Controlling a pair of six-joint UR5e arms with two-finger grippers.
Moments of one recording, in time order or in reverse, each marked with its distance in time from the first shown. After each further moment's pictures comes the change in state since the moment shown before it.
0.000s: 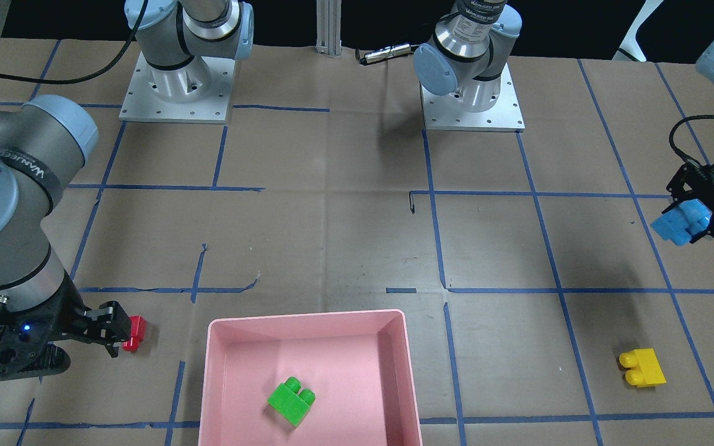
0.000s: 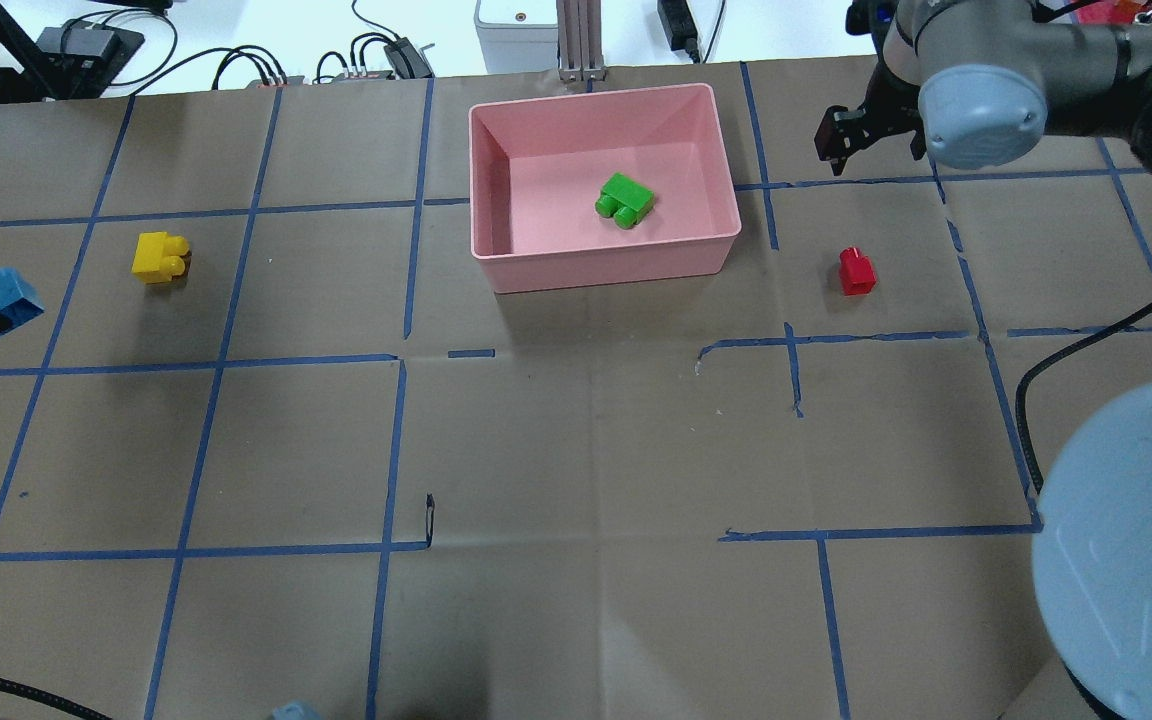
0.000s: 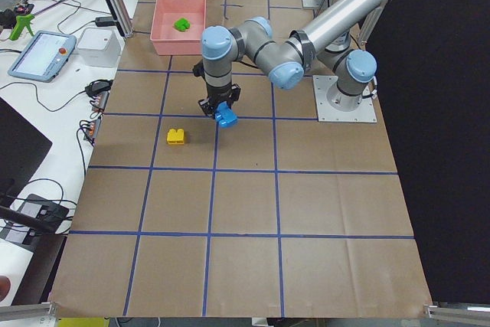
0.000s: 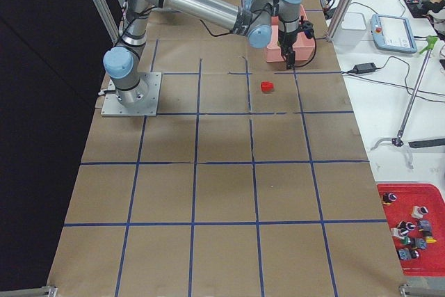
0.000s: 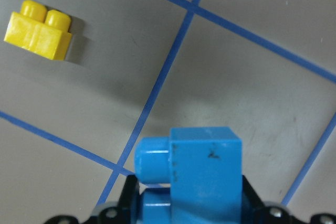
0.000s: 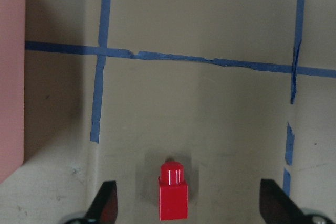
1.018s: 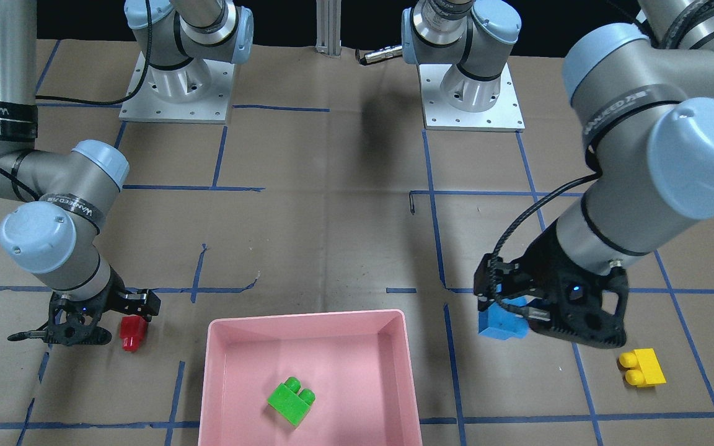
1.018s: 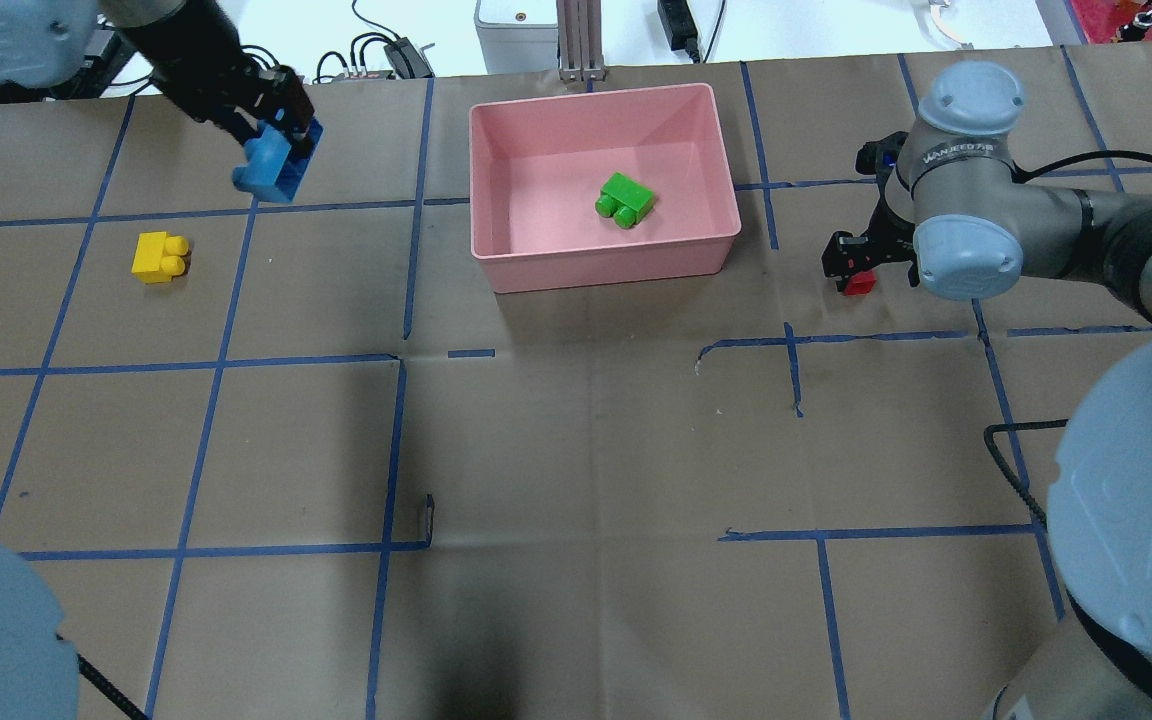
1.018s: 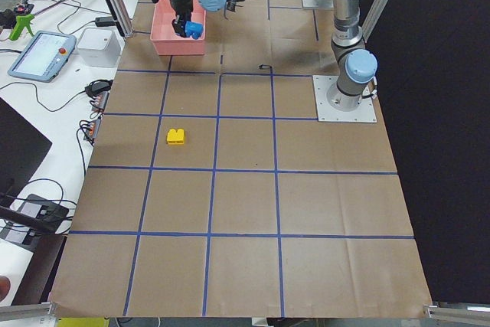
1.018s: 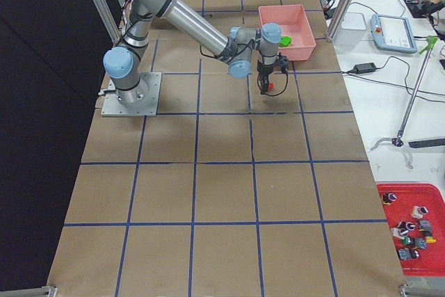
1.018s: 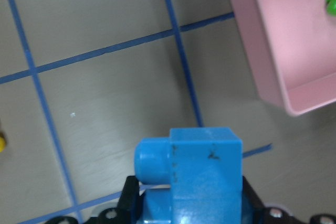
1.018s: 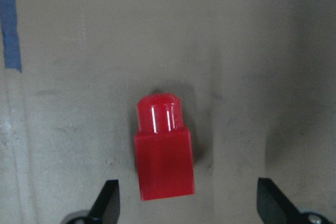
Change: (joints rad) left arm -0.583 -0.309 0.487 -0.143 -0.136 -1.272; right arm -0.054 0.035 0.220 -0.152 0.029 0.022
